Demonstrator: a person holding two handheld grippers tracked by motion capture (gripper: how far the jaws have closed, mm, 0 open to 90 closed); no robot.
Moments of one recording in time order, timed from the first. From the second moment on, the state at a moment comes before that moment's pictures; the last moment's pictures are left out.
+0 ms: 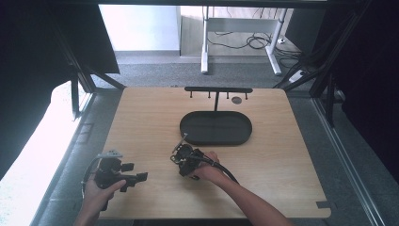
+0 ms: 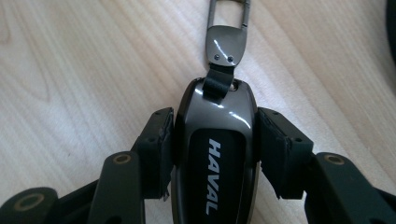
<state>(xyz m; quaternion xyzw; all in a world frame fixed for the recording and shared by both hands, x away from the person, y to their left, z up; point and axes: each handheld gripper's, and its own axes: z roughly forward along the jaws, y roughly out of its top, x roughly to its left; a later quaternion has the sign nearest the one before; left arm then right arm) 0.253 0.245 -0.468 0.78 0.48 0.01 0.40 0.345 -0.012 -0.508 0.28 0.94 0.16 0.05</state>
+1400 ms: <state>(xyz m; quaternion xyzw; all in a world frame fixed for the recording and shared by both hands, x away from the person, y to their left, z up) 0.253 0.247 -0.466 0.78 0.48 0.01 0.41 0.355 -0.062 -0.411 0.30 0.92 0.27 0.05</state>
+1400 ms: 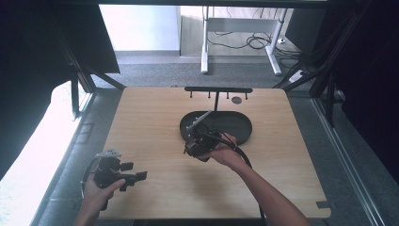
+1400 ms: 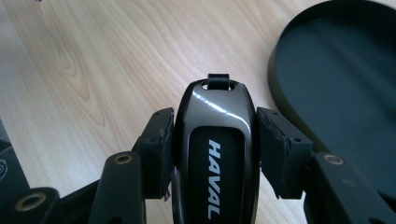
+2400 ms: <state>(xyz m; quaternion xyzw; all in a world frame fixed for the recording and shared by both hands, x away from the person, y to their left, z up) 0.254 0.247 -0.467 0.78 0.48 0.01 0.41 0.390 -0.096 -0.383 0.34 0.89 0.28 0.09</state>
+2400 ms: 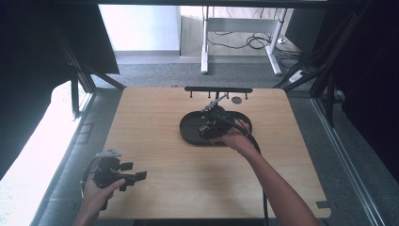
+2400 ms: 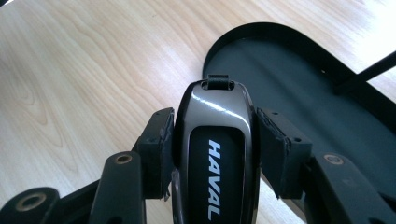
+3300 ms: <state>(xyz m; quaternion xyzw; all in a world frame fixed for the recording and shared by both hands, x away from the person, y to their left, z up) 0.254 0.246 -0.468 0.78 0.48 0.01 0.40 0.425 -0.124 -0.382 0.38 0.87 0.28 0.11</state>
